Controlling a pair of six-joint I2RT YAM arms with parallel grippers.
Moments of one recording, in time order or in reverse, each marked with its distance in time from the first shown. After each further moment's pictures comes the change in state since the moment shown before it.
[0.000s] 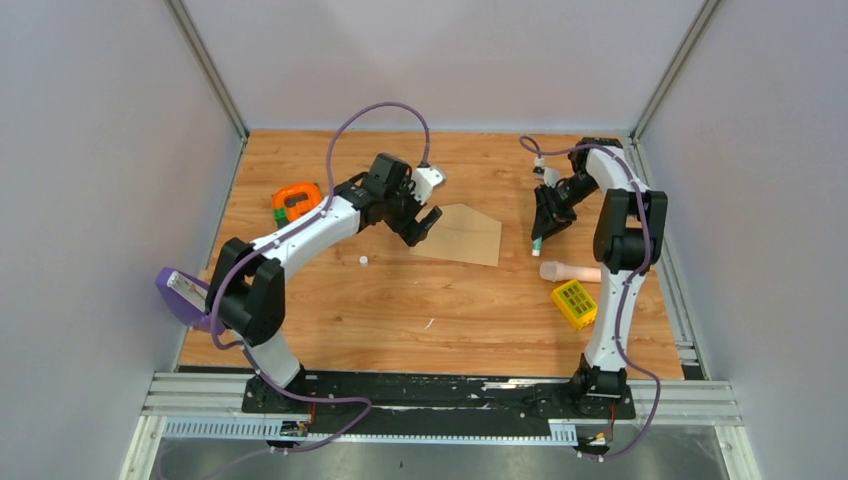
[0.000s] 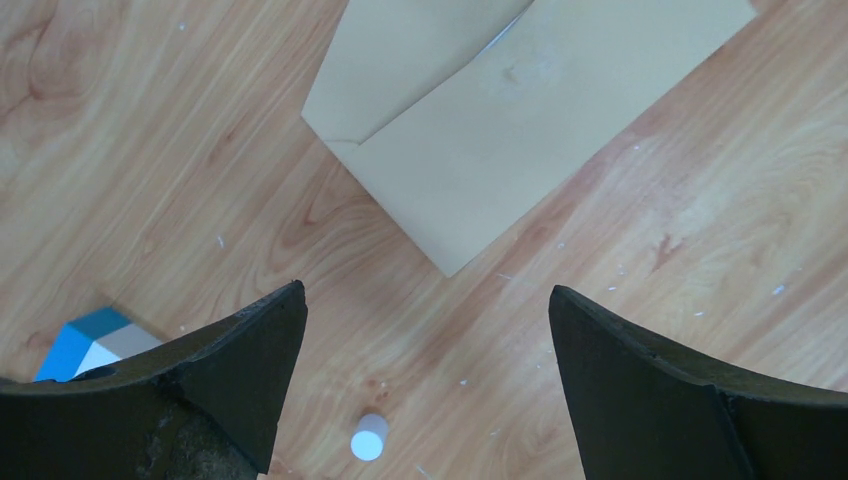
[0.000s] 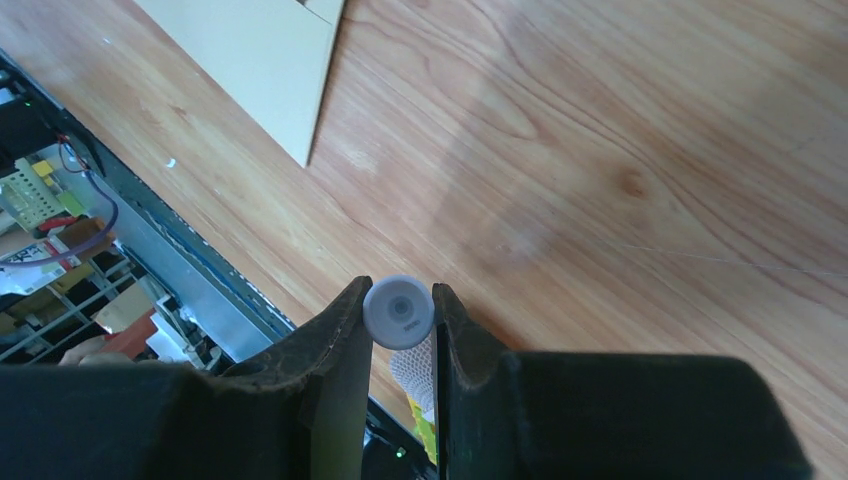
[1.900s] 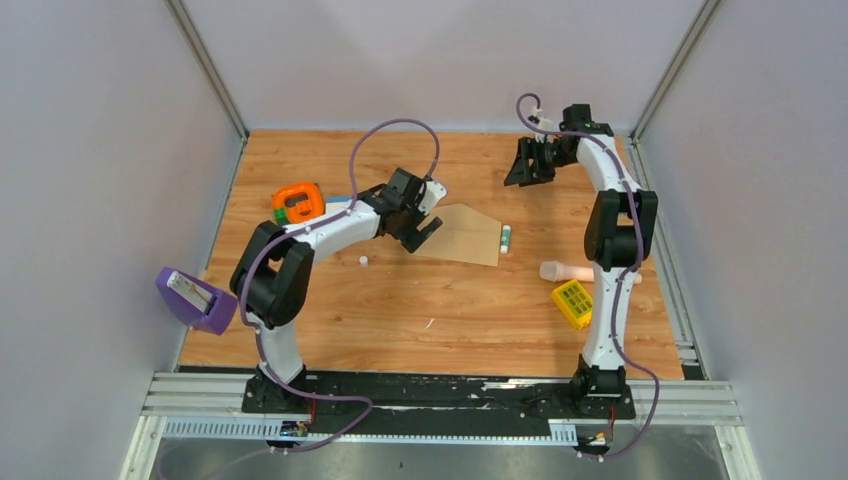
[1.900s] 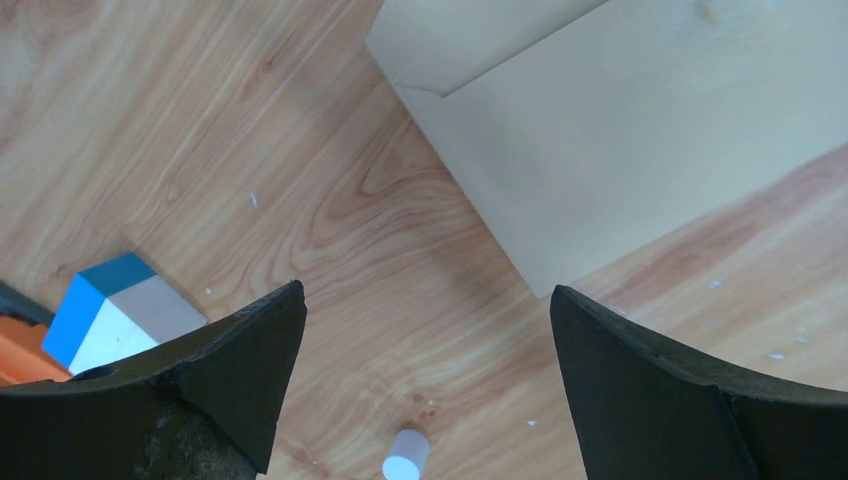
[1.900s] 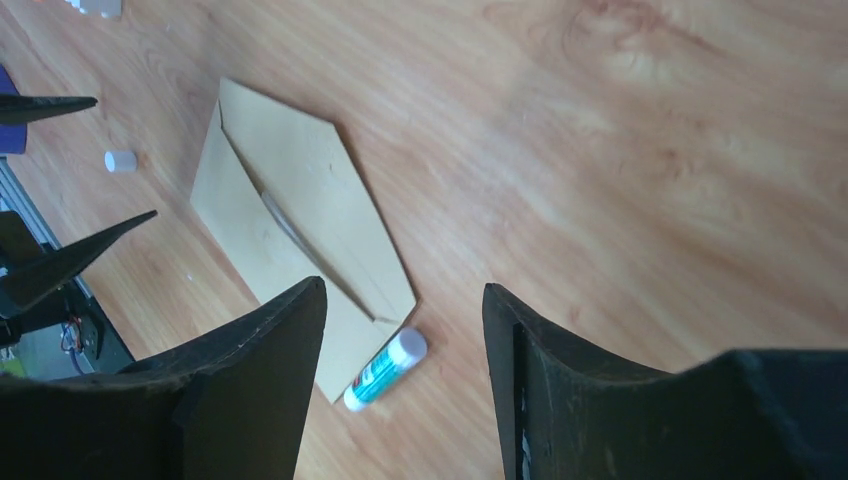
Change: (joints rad) left arm -0.029 0.144 -0.022 0.060 -0.258 -0.005; right arm 0.055 0.024 0.156 0.455 -0.127 0.253
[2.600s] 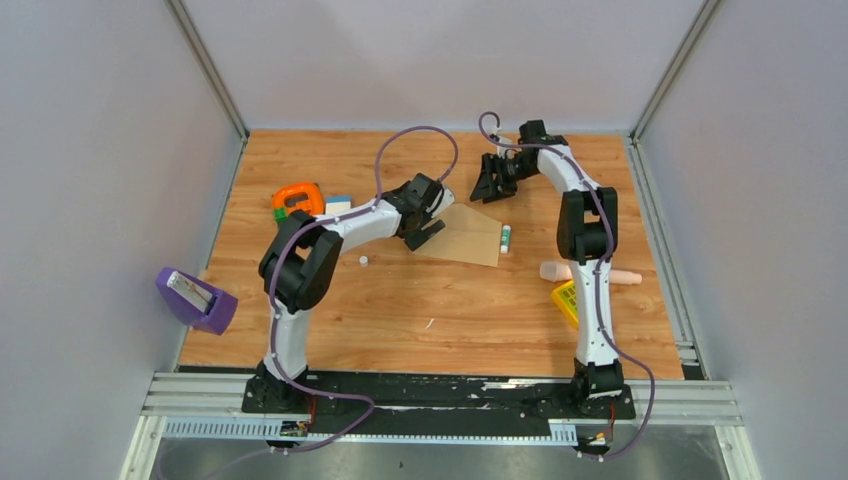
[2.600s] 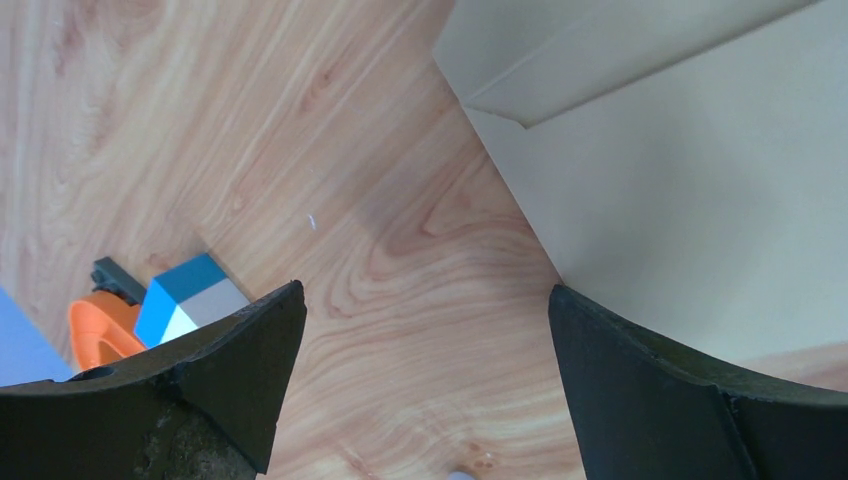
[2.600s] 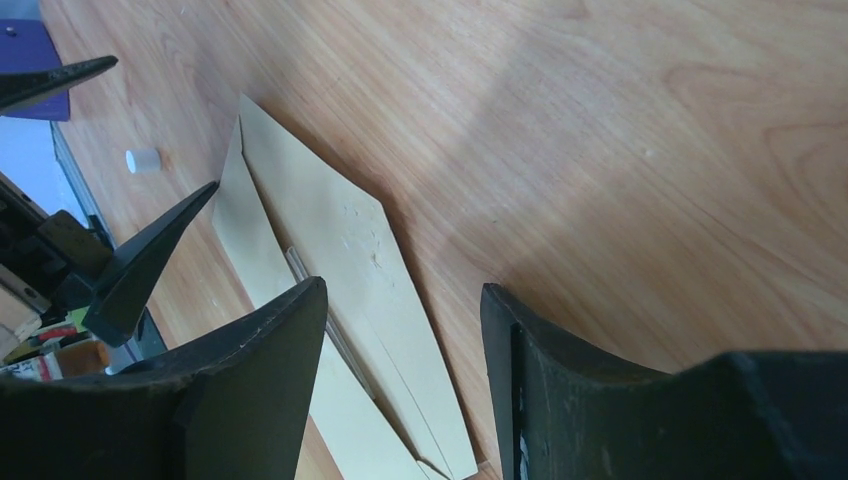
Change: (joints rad) left arm -0.045 0.180 0.094 0.007 -0.286 0.068; right arm 0.134 0.244 0.154 0.043 -0.076 0.096
